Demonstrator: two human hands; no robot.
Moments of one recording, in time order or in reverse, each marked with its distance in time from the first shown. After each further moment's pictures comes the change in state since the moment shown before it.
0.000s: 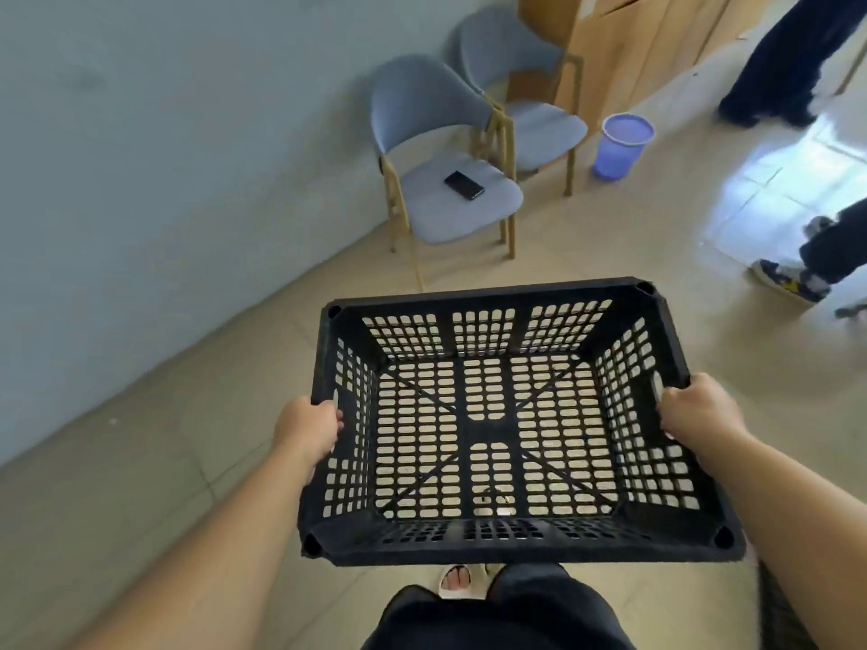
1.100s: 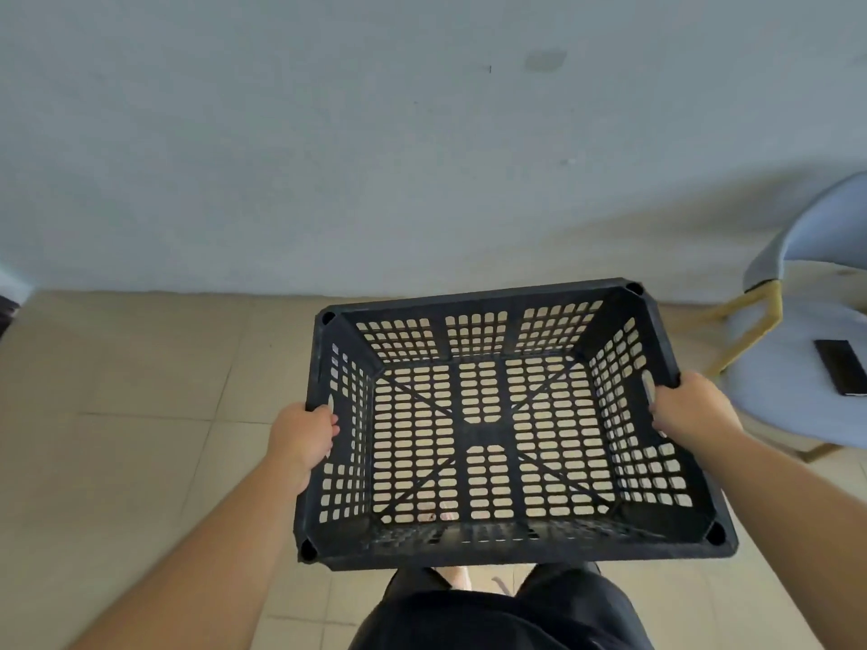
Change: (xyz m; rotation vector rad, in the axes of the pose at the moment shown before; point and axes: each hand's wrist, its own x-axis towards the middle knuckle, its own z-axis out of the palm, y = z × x) left_hand 0.245 -0.095 -0.326 -0.506 0.482 -0.423; right_hand -0.051 -0.557 0.360 -0.303 -0.455 -0.661
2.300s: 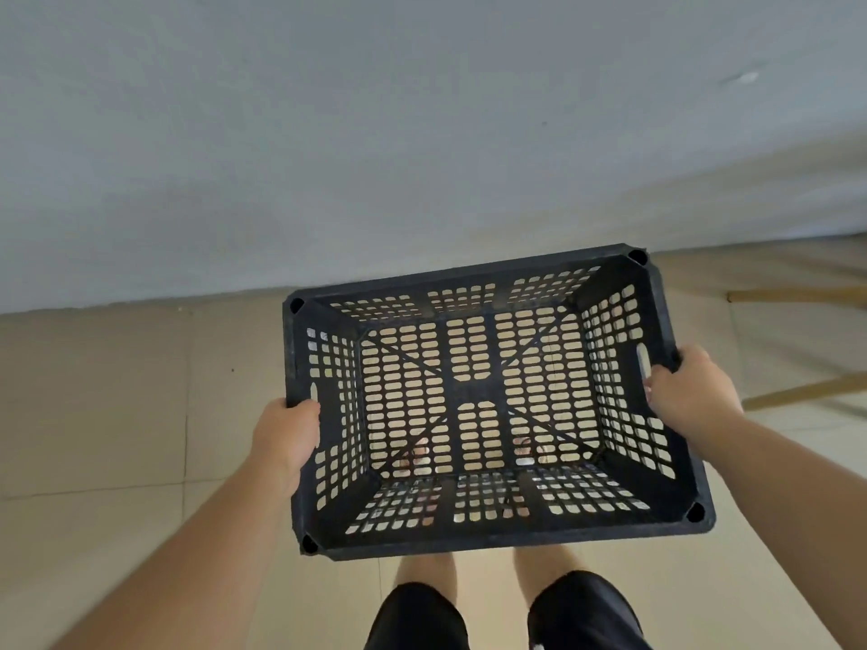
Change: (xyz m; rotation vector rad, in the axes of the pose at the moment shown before) left_hand 0.439 0.124 0.071 0.219 -0.144 -0.209; right_hand 0.261 -0.227 0.252 -0.112 -0.007 0.220
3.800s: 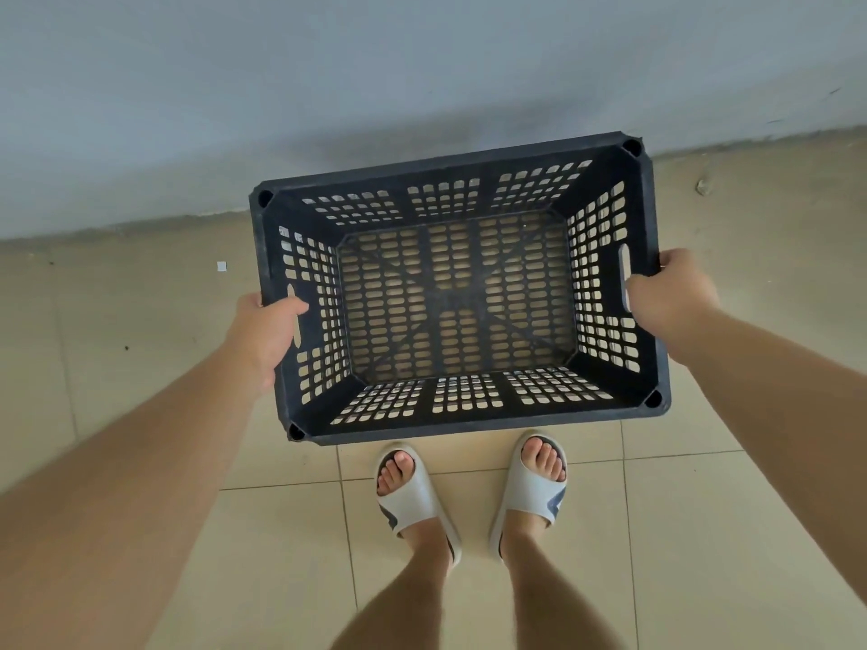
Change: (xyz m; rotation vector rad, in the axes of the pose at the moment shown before) left_hand 0.345 -0.002 0.213 0.021 -0.019 -0.027; right_hand 0.289 -0.026 0.286 0.086 -0.155 0.068
